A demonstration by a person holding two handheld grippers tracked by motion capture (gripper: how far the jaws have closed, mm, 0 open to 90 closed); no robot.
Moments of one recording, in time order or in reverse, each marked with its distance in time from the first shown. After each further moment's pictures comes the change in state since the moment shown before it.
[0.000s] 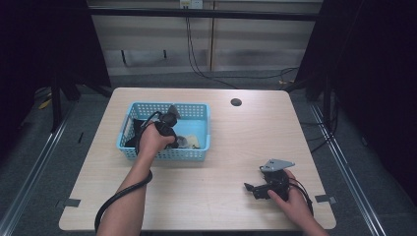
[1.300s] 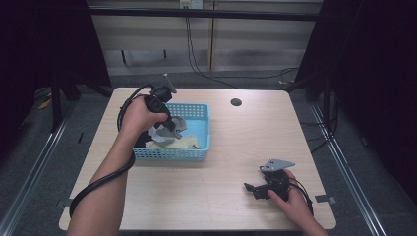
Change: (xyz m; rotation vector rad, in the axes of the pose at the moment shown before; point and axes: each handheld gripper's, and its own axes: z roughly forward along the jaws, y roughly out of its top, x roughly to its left) left arm -0.023 0.008 -0.112 -0.047 -0.056 0.093; right arm 0.000 0.000 0.000 -0.002 -0.001 0.002
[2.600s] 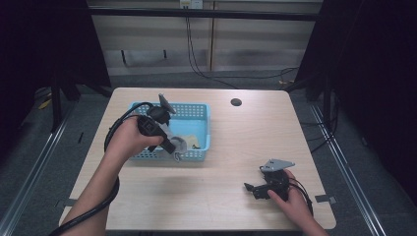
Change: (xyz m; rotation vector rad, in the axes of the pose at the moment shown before) left arm -0.040 -0.057 -0.006 0.007 -0.105 0.106; right arm 0.000 0.000 0.000 -0.003 0.000 -0.005
